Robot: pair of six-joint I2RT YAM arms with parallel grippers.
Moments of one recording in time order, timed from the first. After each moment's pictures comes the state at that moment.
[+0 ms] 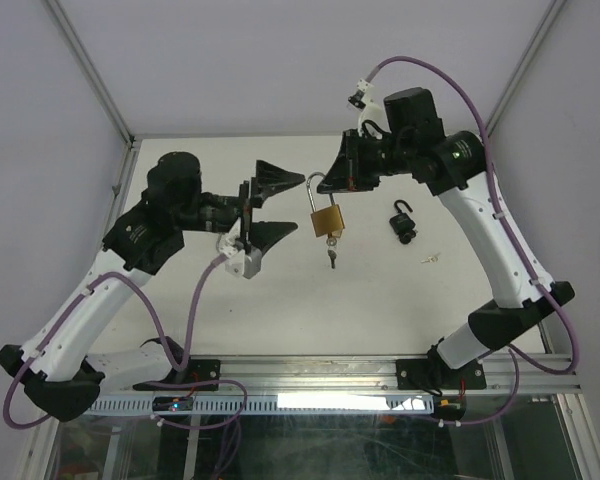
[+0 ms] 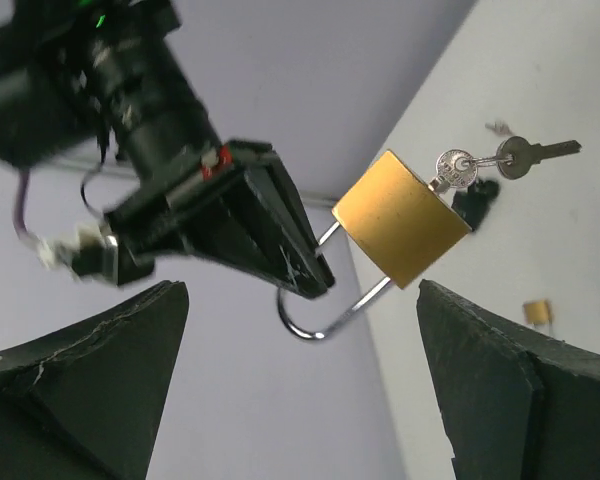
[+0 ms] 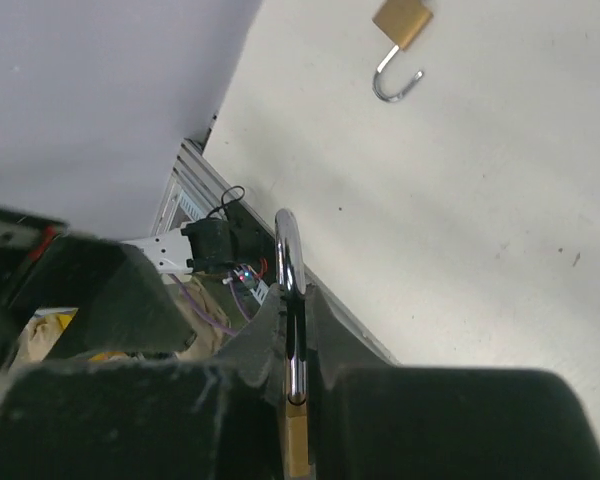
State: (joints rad) left arm -0.63 1.06 1.30 -0.34 0.91 1.19; right arm 0.55 1.51 1.99 -1.08 -0.53 0.46
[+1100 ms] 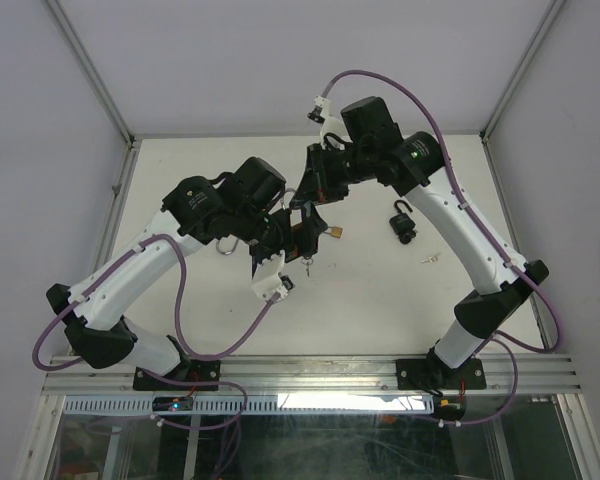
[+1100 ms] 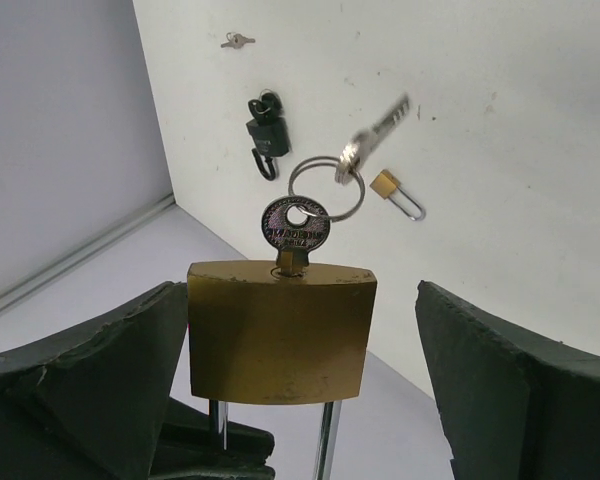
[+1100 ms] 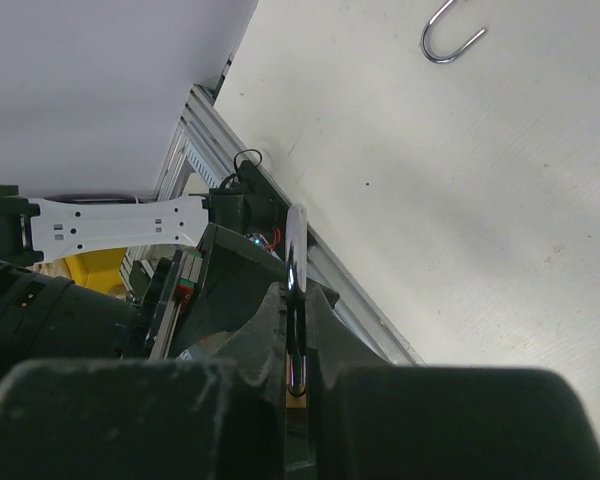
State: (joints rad) left arm -0.89 1.45 1.75 -1.27 0.42 2.03; right arm 0.69 1.65 2.01 -1.07 -0.54 0.48
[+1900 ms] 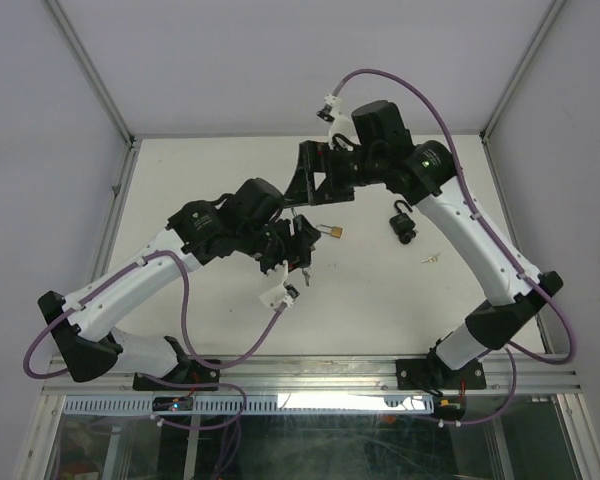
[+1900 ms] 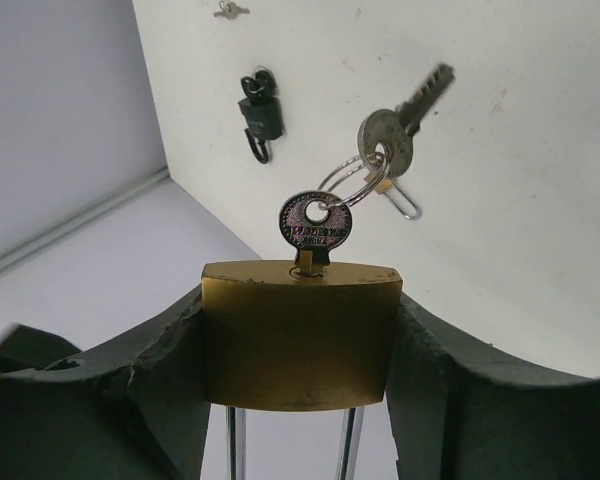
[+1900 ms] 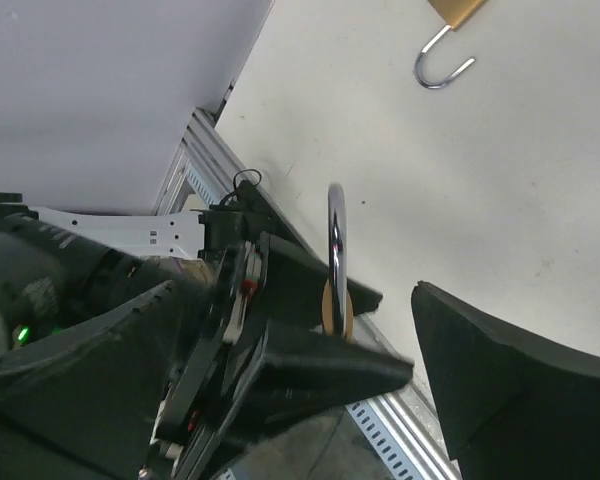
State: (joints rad) left arm -0.90 1.35 1.51 -1.05 0.38 2.00; right arm 0.69 1.62 1.97 -1.00 -0.52 0.48
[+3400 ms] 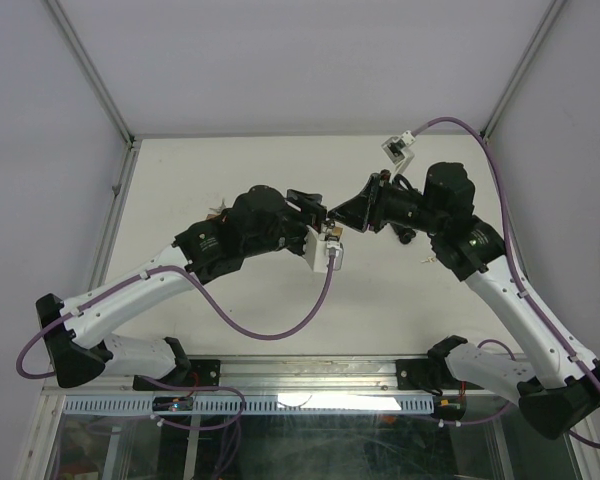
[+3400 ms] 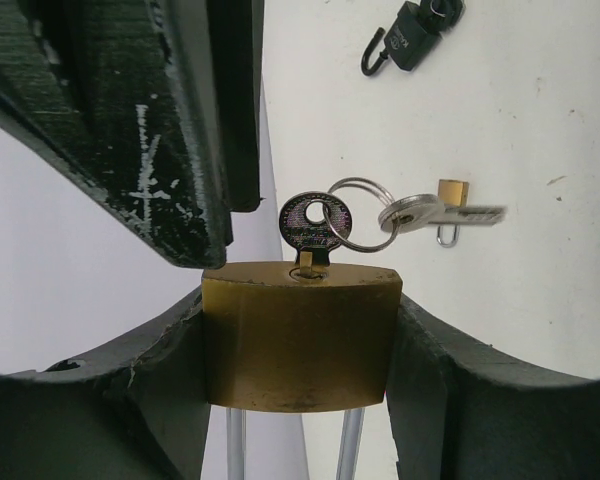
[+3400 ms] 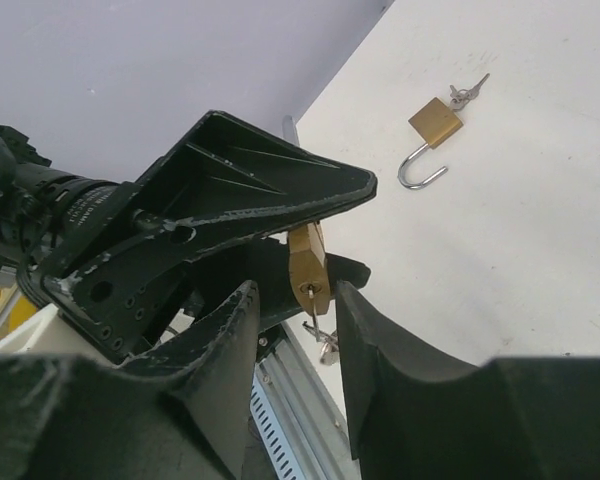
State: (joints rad) left arm -1.00 1.27 1.28 -0.42 0.04 1.15; right arm 0.53 1.02 1.13 -0.31 -0.58 0.56
